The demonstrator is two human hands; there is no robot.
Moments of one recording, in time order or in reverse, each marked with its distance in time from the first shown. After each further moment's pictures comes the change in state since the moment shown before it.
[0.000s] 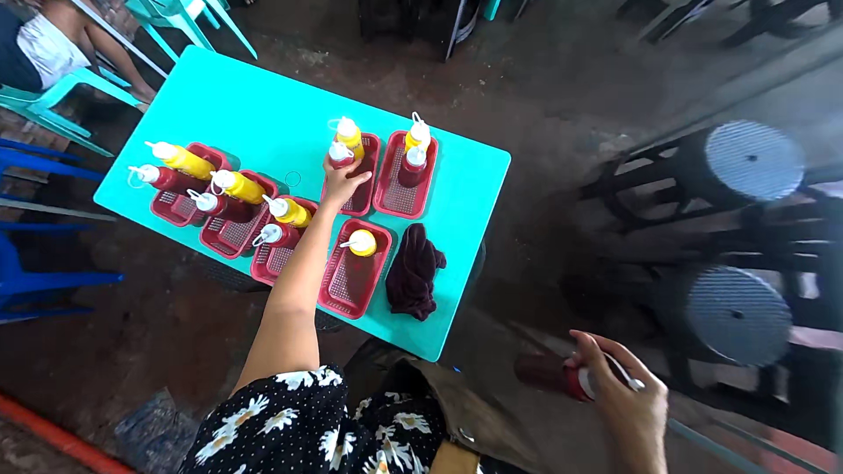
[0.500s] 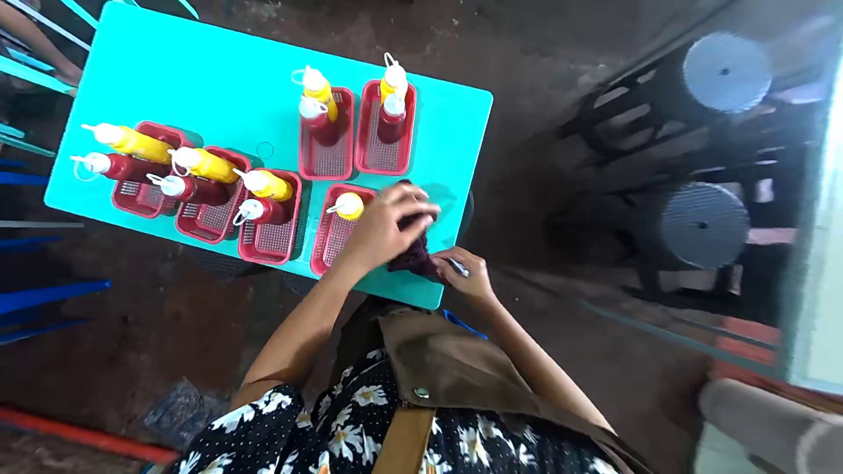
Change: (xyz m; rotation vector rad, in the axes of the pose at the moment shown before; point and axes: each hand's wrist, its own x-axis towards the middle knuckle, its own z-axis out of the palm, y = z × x) left_hand -0.195 0.118 0.018 0.211 -0.450 0.528; right_hand -0.002 0.058 0.152 0.138 -0.416 -0.421
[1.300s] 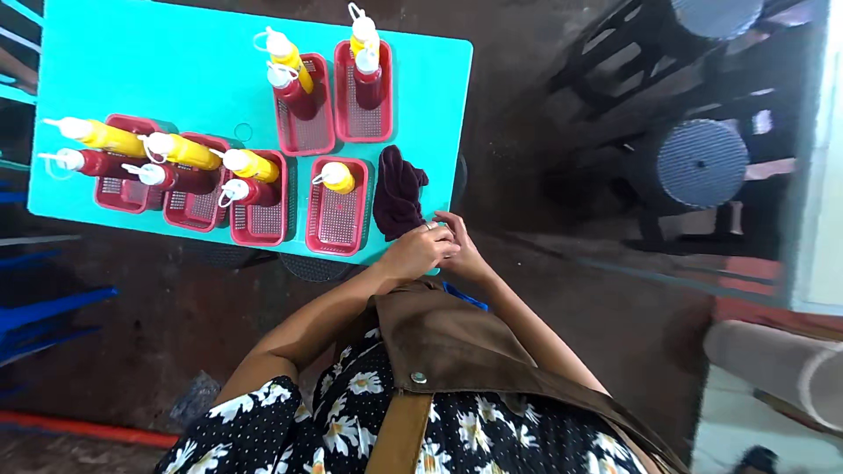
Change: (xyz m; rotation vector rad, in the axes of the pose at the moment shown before) left_hand -0.066 0.000 0.103 0.017 -0.326 0.347; right_hand -0.044 0.015 0.005 0.047 -0.098 0.350
